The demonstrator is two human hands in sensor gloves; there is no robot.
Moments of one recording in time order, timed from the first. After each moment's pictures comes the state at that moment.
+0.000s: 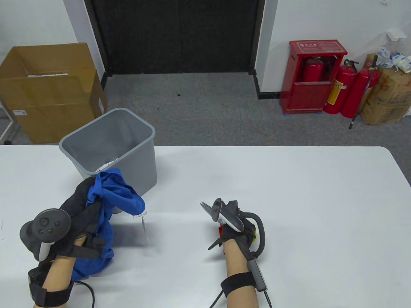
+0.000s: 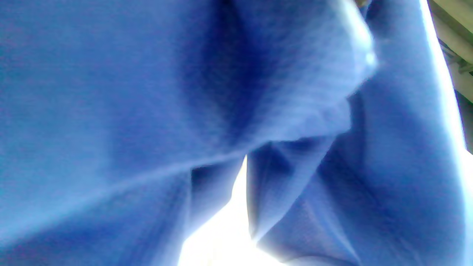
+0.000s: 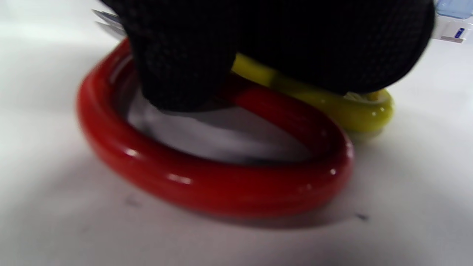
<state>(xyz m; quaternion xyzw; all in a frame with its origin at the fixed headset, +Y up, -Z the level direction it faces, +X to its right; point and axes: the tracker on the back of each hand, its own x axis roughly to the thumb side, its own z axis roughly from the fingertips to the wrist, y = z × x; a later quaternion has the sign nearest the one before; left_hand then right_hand) -0.352 -0.612 -0.332 0.26 -0.02 0.29 0.92 0.058 -0.760 -0.419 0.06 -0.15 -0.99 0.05</state>
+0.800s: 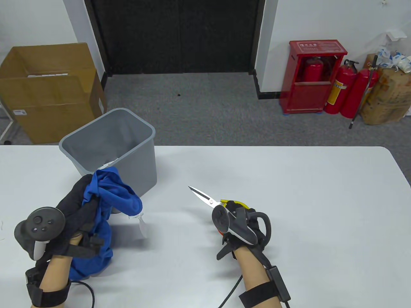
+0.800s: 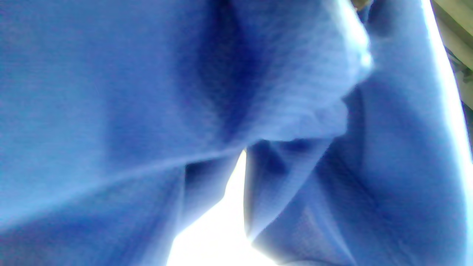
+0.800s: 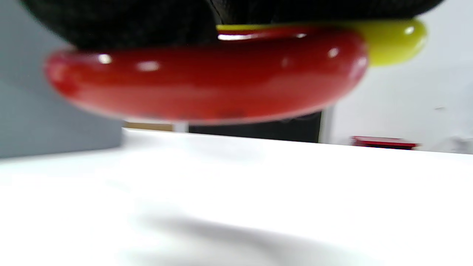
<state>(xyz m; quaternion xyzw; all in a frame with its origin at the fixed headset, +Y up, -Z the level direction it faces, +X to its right) -0.360 -0.610 -0.333 0.25 -0.02 0.31 0.92 0.059 -0.674 -0.371 -0.11 0.08 -0.99 -0.04</state>
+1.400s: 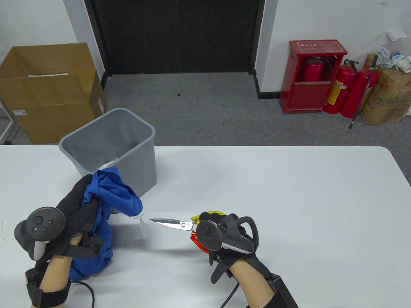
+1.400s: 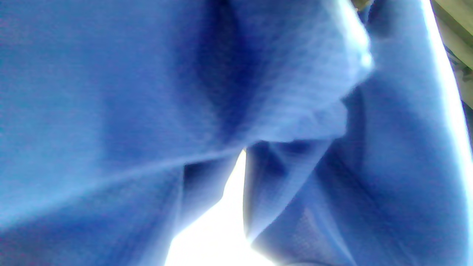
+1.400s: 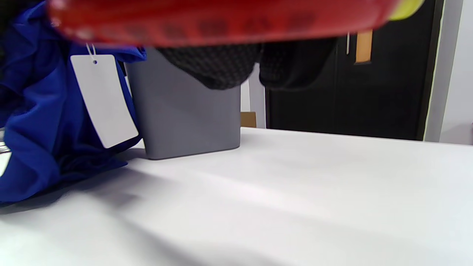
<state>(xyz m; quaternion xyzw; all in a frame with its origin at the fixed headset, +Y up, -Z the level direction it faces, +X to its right) -0.360 -0.610 -0.333 0.25 -0.02 0.31 0.92 0.020 -0.638 -0.322 -0.24 0.01 -0.97 -0.06</state>
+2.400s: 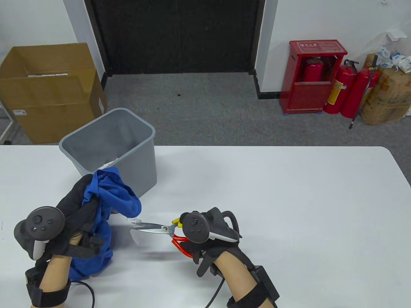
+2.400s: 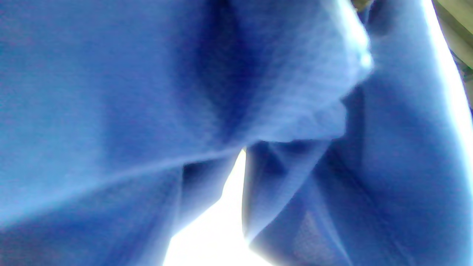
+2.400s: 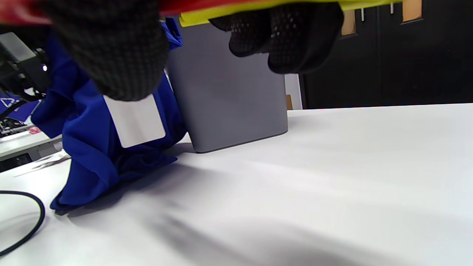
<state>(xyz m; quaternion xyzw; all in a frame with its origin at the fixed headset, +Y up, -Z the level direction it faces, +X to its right) -0.361 -0.608 -0.332 0.25 -0.02 0.31 0.92 -0.018 -0.651 -0.343 -0.31 -0.03 -0.94 -0.13</state>
